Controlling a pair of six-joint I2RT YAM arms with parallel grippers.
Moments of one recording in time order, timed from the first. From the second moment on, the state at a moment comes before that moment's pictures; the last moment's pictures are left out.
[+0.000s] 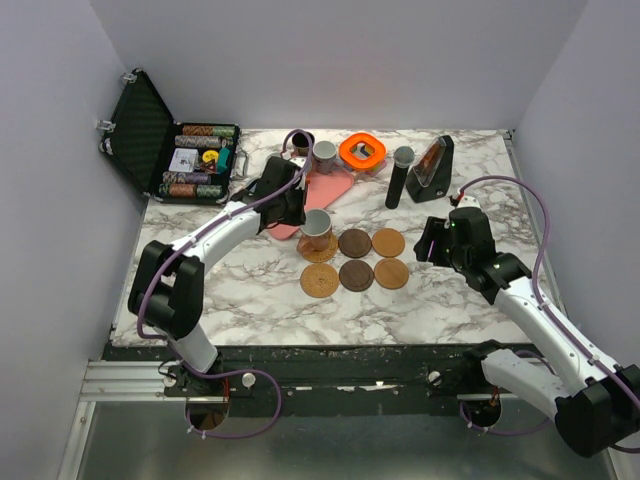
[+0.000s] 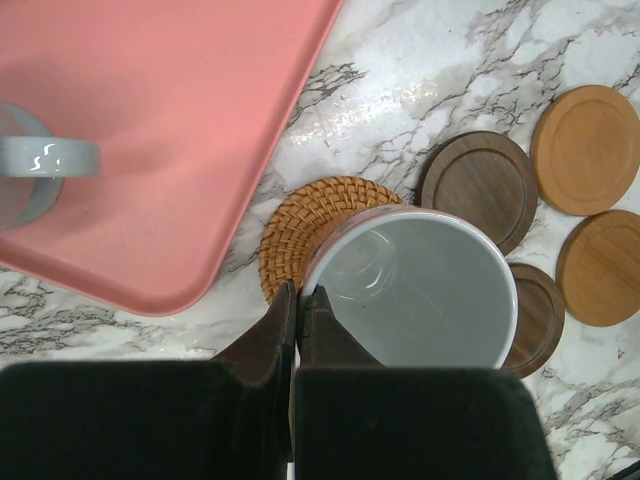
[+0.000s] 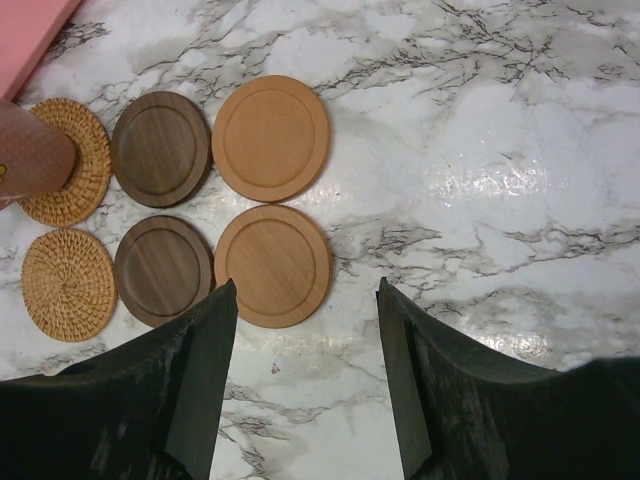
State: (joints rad) left arm -0.46 1.65 1.21 -0.35 0.11 -0.26; right arm 0.38 0.96 0.74 -0.47 0.14 0.41
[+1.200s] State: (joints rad) left arm -0.50 1.68 1.26 -0.40 0.05 -0.22; right arm 0.38 0.96 0.74 -0.47 0.14 0.41
